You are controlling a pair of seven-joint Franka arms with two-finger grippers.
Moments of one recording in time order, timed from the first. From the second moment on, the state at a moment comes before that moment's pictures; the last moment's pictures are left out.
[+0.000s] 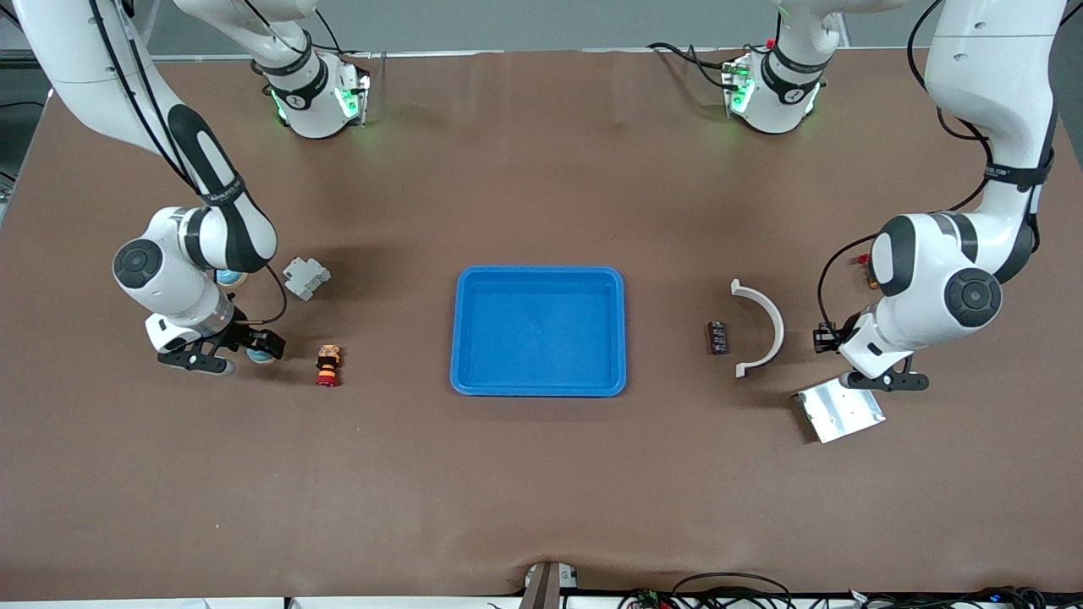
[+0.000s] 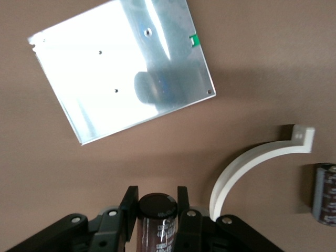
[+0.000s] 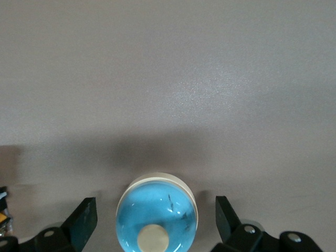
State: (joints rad) left arm -0.03 0.43 0.01 -1.94 -0.02 2.29 0.01; right arm -0.04 0.46 -0.03 -2.19 0.00 2.76 0.11
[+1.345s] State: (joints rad) left arm -0.32 0.58 -0.28 -1.54 -0.03 2.13 -1.17; right arm -0.04 0.47 -0.03 -2.19 0.00 2.77 0.11
